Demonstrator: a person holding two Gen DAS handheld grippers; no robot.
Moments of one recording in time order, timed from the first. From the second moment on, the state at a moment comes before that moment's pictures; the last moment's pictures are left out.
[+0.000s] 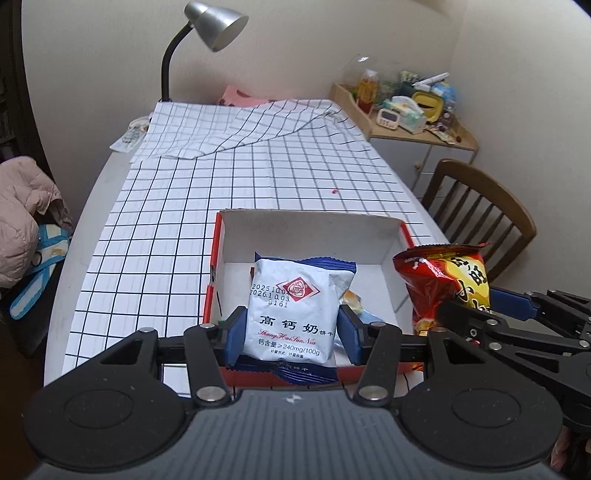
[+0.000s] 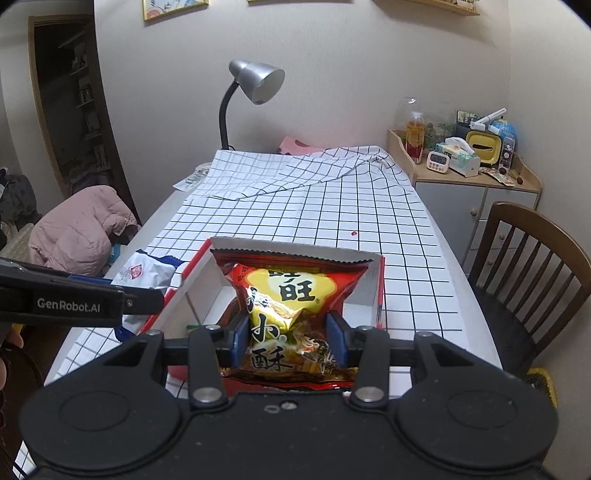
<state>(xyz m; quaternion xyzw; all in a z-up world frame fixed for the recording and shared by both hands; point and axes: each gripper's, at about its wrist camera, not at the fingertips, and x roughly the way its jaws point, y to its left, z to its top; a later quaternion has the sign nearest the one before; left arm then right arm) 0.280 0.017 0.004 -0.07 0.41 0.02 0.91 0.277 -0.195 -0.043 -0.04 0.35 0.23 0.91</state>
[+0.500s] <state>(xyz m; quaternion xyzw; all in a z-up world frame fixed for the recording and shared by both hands) 0.355 0.024 -0.060 -0.06 0.48 0.06 0.87 0.354 -0.169 -0.105 -0.09 0.41 0.24 0.87</state>
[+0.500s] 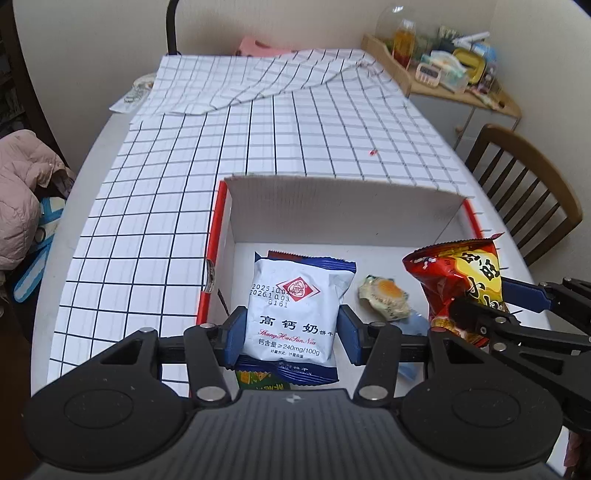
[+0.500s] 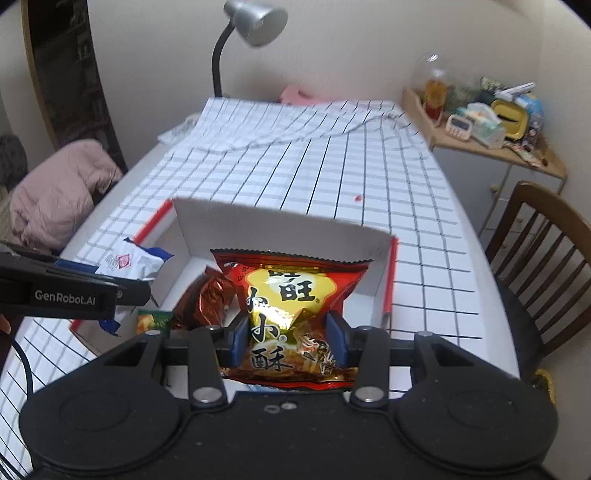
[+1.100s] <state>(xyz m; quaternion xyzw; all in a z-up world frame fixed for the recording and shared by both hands) 0.385 0.020 -0.119 -0.04 0.55 0.05 0.83 0.368 -0.133 -0.159 -0.17 0.46 0.28 0.83</state>
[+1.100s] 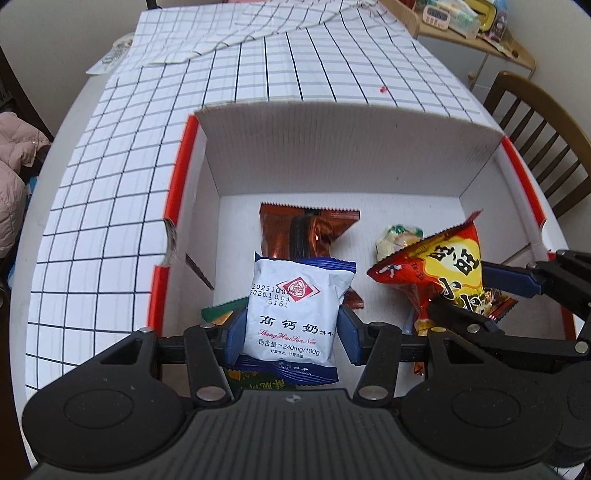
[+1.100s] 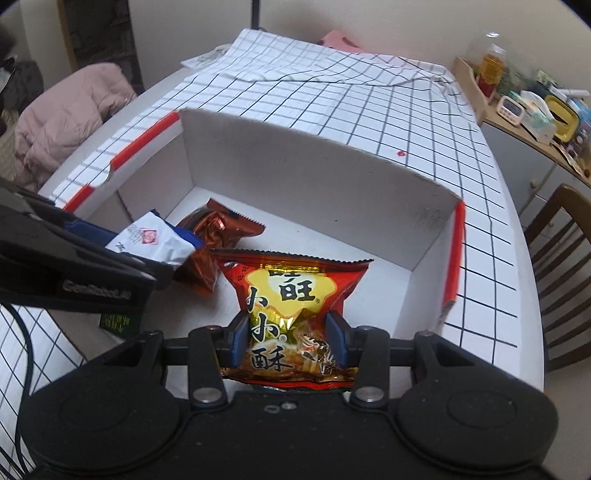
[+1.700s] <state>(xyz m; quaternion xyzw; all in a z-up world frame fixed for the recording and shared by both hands) 0.376 0.024 -0.110 -0.06 0.54 0.04 0.84 0.367 -0.136 -0.155 -0.17 0.45 0.27 0.83</state>
